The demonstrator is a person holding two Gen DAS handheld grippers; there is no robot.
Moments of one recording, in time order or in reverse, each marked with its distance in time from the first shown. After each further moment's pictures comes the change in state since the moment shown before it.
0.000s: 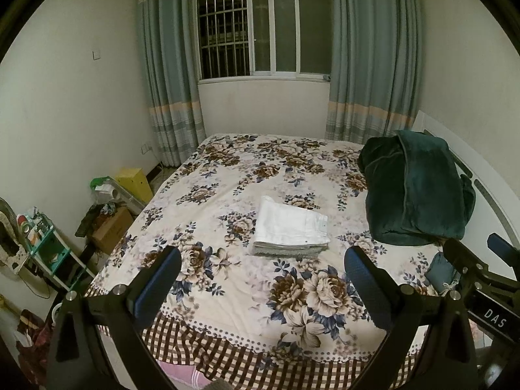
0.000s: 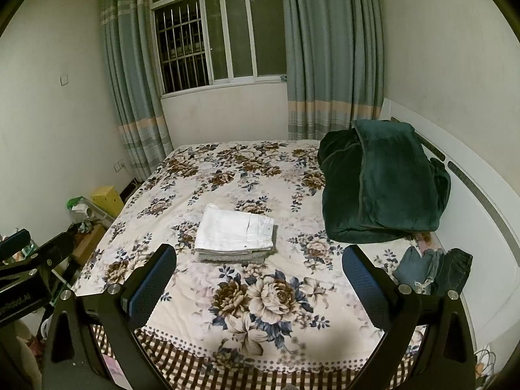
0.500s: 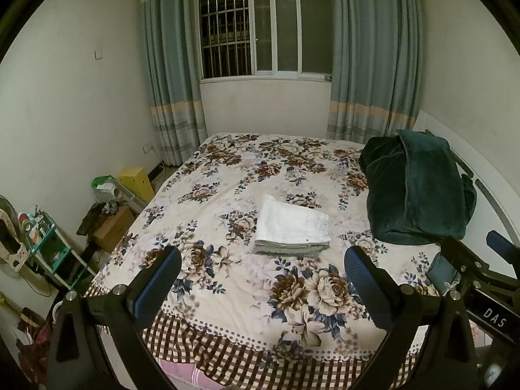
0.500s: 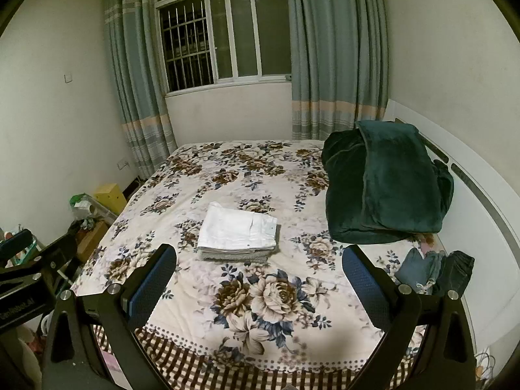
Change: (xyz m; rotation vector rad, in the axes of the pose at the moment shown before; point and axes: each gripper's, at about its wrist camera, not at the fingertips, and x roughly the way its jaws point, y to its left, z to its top) left arm -0.002 -0.002 -0.003 -0.006 -0.003 0.009; right arm -0.003 0.003 -0.009 -0.004 0.002 0.005
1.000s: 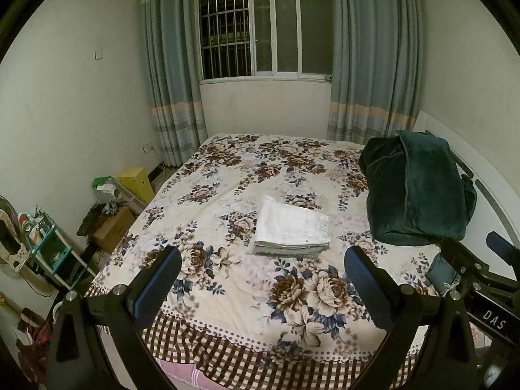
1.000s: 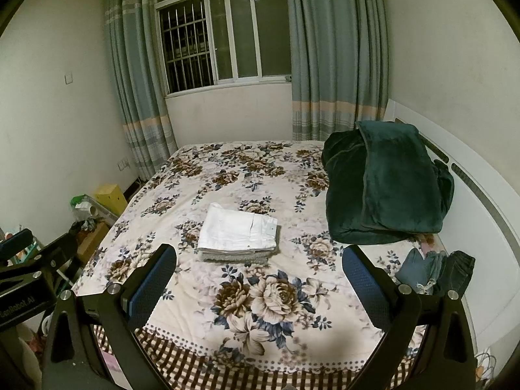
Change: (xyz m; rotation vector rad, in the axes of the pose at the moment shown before) left arm -0.001 0.001 -0.001 -0.006 -0.001 0.000; right arm 0.003 0.000 0.003 -0.001 -0.001 0.005
